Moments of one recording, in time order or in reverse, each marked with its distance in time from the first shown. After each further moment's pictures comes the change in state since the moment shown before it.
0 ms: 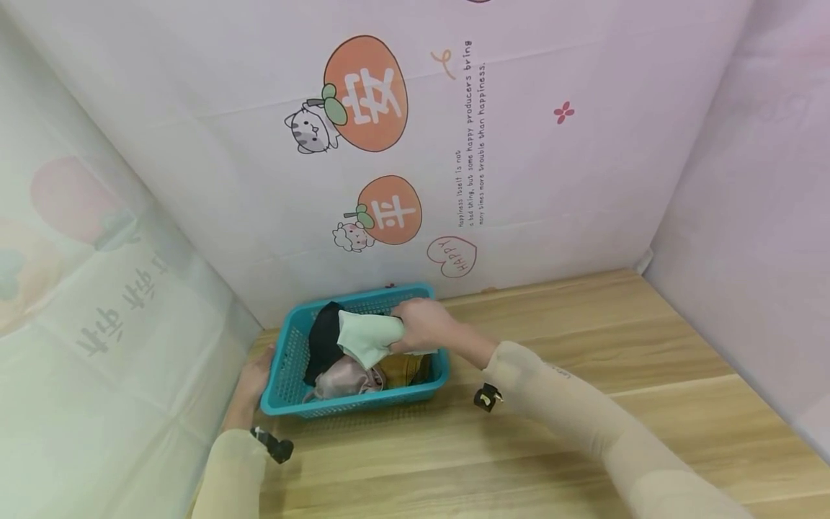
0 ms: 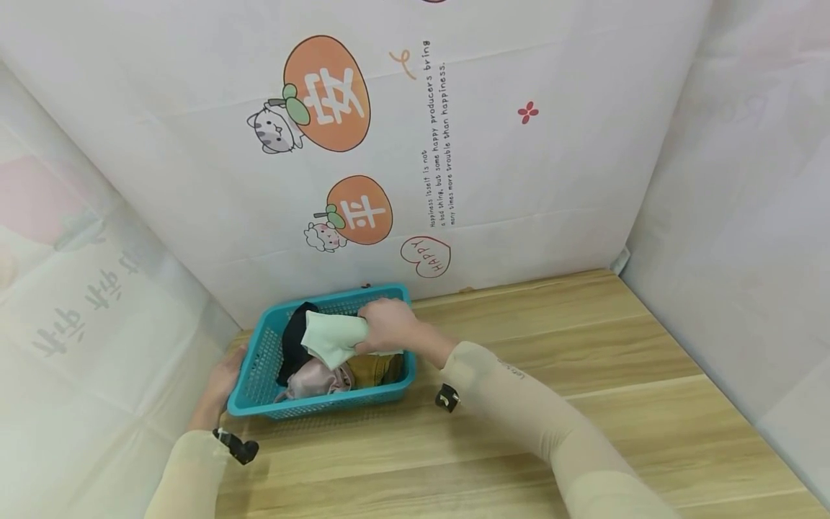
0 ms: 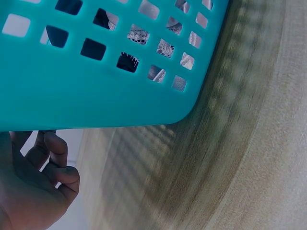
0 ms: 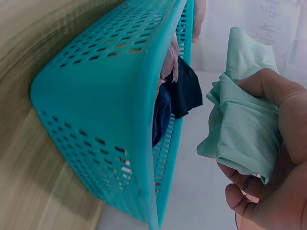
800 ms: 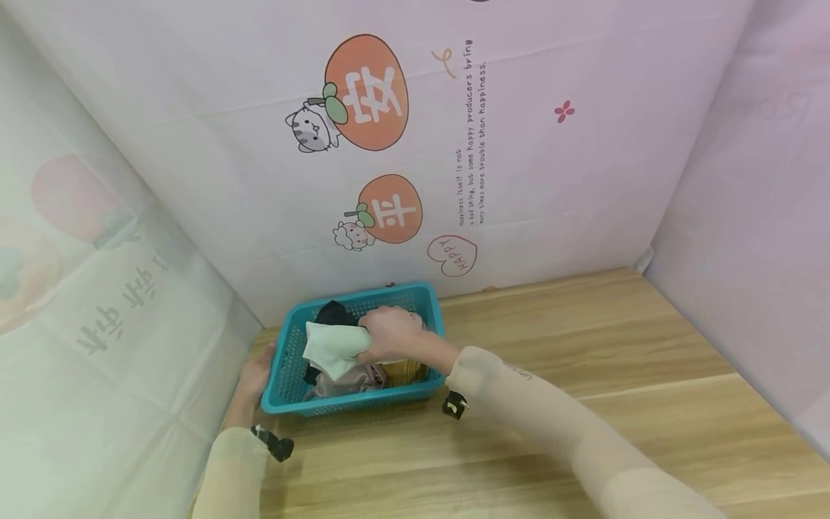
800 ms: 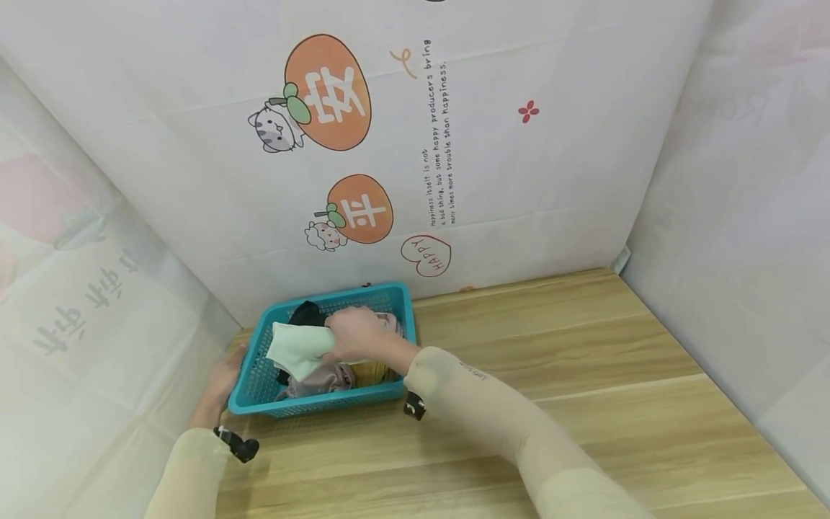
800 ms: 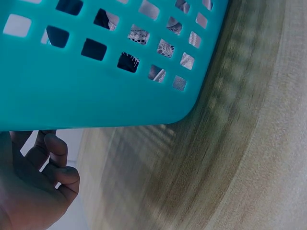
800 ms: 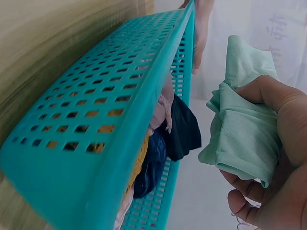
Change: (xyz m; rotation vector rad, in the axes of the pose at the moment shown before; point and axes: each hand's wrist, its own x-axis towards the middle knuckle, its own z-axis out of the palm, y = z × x) left_hand 0.000 0.001 -0.002 0.017 -0.009 0.021; right_hand 0.025 -0.052 0.012 -0.042 -0.051 0.016
